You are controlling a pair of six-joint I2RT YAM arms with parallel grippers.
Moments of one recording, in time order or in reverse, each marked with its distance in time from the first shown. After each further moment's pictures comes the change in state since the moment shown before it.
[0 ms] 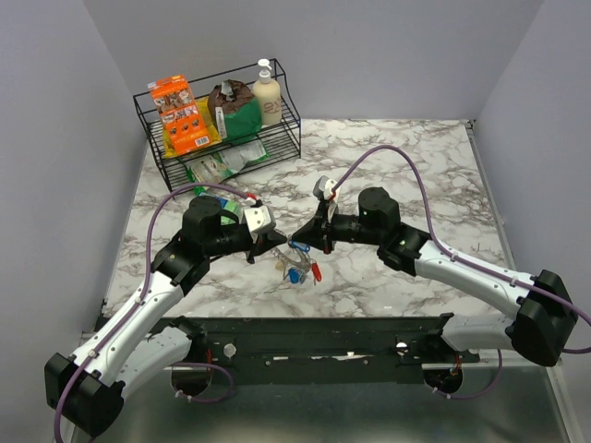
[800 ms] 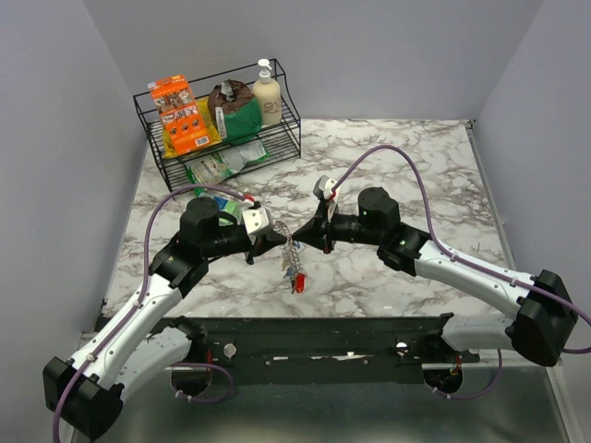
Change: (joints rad) left arm 0.000 -0.019 -0.005 0.011 0.013 0.002; right arm 0.002 0.000 0.002 -0.005 0.018 0.007
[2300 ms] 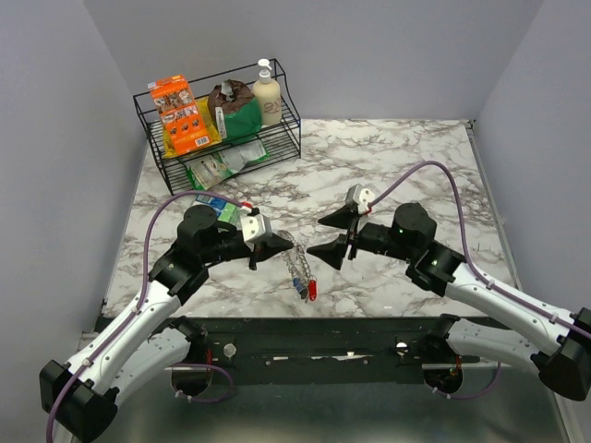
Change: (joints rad) left arm -0.048 -0.048 -0.048 0.123 0.050 -0.066; right arm -0.006 -0.286 -0.138 0.004 0.046 -0.062
